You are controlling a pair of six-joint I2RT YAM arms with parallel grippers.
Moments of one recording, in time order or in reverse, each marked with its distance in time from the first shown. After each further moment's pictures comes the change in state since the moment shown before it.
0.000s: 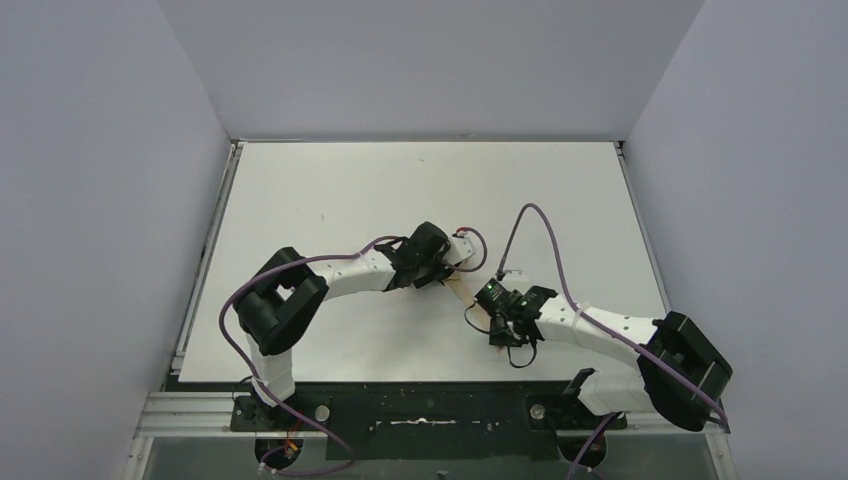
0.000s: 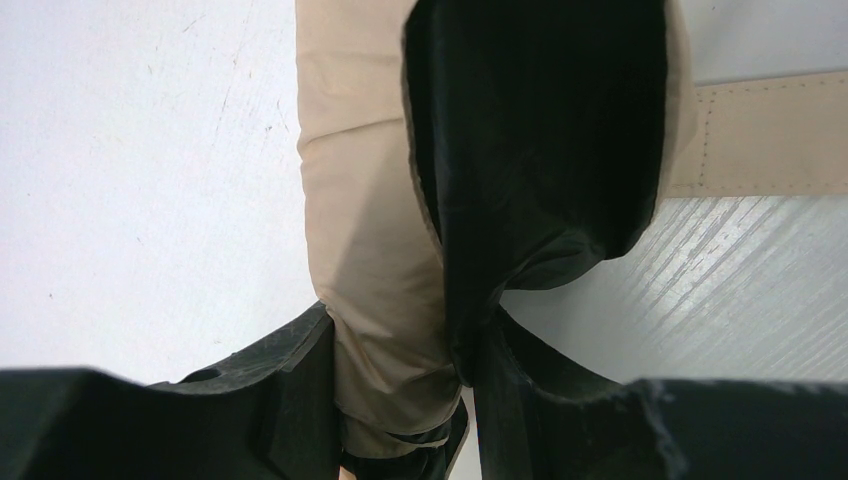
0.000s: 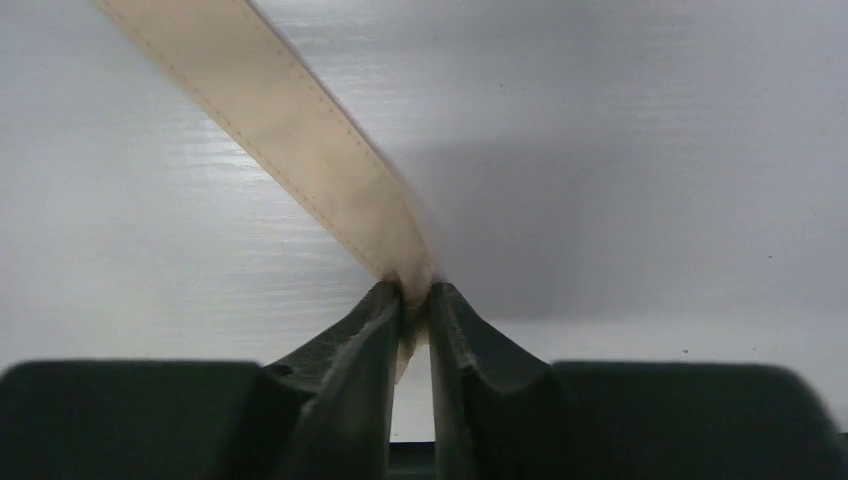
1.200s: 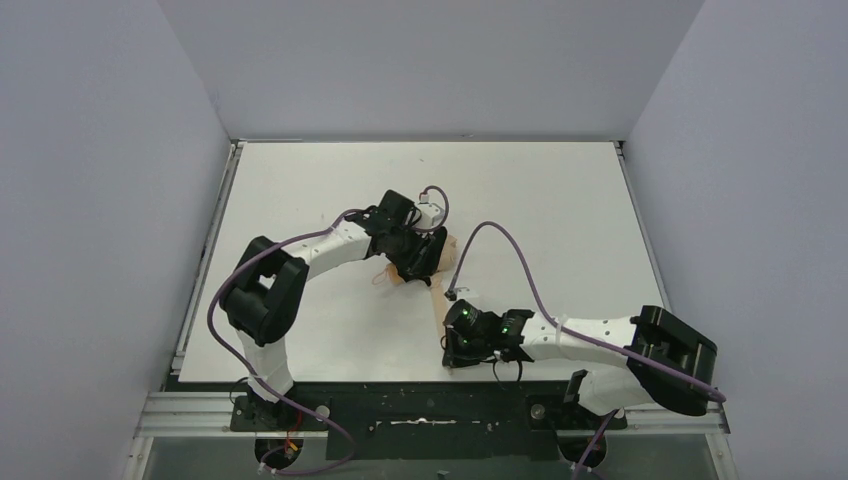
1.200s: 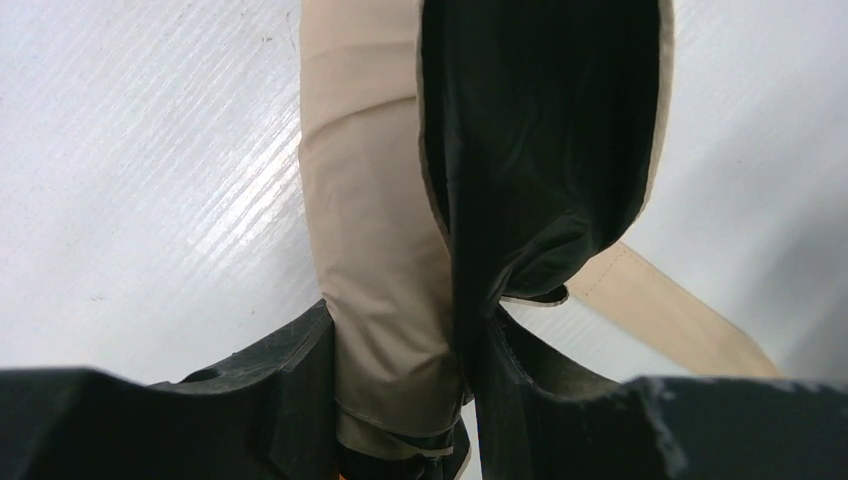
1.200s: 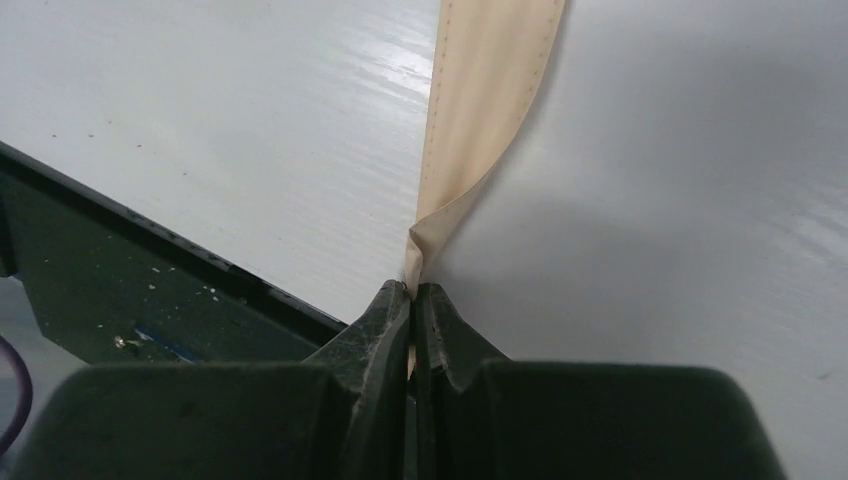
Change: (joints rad) left arm 0.224 -0.001 0.110 -0.197 0.398 -0.308; right arm 0.262 0.052 -0.033 0.377 -0.237 0.005
